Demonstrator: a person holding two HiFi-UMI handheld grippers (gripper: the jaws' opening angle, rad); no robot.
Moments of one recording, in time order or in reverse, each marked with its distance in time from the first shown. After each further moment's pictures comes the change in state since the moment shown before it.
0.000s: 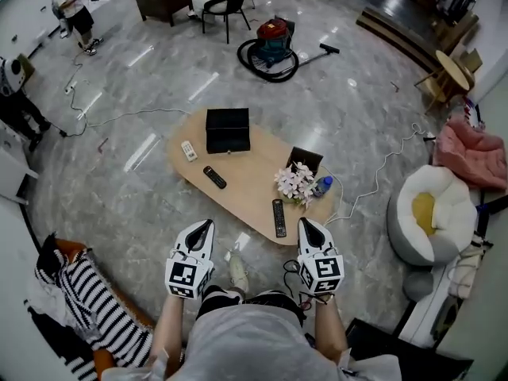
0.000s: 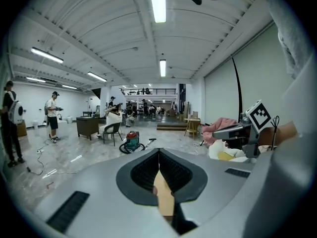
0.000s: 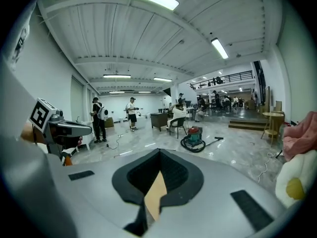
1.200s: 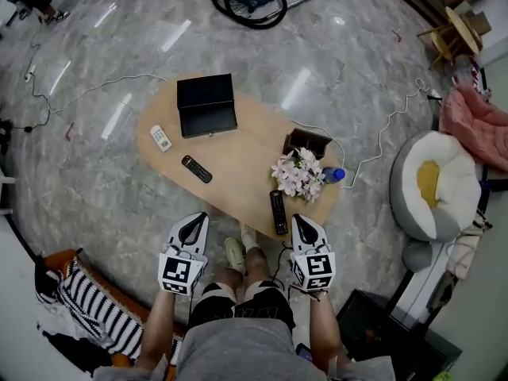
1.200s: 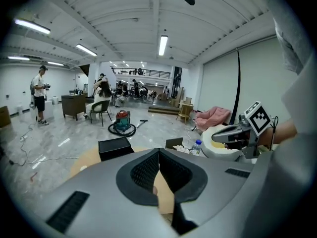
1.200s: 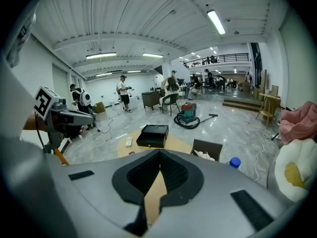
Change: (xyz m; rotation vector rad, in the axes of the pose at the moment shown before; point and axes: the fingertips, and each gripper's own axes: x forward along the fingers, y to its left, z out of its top) left arm 0.172 0.074 -0.102 -0.041 0.218 -0.155; right arm 0.153 -0.052 -0.116 0.069 0.260 -0.071
